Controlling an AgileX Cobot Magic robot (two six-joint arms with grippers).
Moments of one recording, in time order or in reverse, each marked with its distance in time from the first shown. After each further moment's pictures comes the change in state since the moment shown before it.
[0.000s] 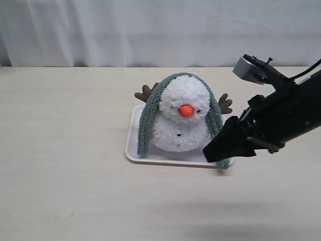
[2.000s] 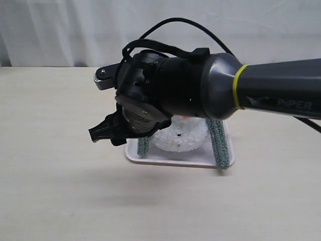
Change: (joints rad) left arm 0.000 0.000 0.000 0.002 0.000 0.000; right arm 0.692 0.541 -0.527 -1.248 -0.263 1.480
